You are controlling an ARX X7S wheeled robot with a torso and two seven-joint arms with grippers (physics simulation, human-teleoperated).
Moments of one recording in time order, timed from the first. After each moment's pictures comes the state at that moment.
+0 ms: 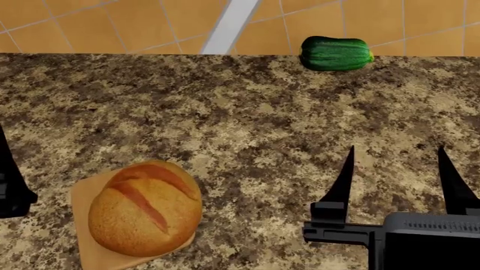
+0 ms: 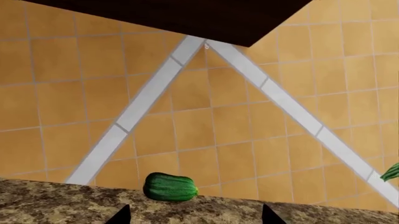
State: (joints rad) left arm -0.23 -0.32 -0.03 0.71 -0.37 -0.49 -0.34; right arm 0.19 0.31 -0.04 -0.51 0.12 0.35 0.23
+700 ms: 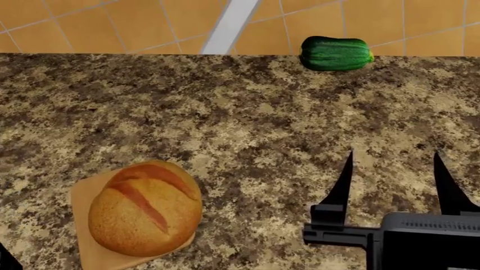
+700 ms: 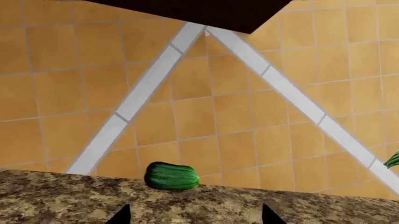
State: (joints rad) left arm 0.05 -0.33 -0.03 0.92 -0.30 -0.65 -0.52; right arm 0.19 0.31 -0.05 -0.46 0.13 0.34 0.24
